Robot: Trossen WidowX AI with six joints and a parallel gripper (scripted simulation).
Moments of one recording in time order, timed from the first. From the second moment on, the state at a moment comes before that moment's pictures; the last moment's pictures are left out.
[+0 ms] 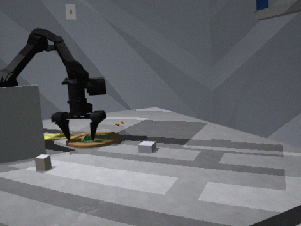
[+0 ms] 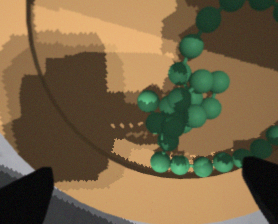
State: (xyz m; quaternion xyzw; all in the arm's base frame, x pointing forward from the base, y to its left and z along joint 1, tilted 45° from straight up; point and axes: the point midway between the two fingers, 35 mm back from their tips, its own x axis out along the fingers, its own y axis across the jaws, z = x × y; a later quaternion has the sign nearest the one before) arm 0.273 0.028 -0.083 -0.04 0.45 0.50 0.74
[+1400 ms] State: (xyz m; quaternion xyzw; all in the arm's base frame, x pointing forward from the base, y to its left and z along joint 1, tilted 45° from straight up) arm 0.369 -0.001 -0.056 0.01 0.49 0.46 0.74
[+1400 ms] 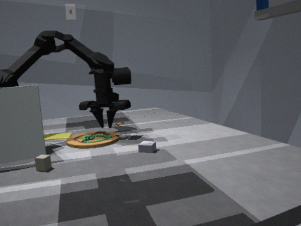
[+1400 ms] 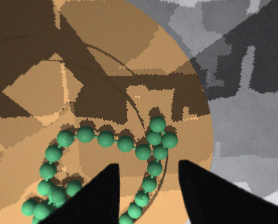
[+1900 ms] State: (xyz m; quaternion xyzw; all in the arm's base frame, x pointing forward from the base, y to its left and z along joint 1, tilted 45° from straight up) arm 0.383 0.005 -0.059 0.02 0.49 0.46 0.74
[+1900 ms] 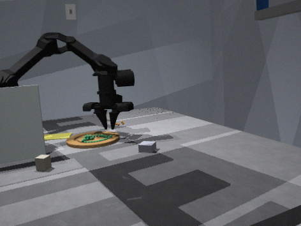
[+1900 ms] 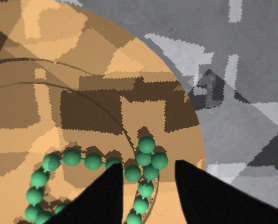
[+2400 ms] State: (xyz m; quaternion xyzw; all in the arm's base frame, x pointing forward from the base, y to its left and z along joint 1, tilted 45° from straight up) arm 0.388 0.015 -0.070 0.02 0.49 0.45 0.74
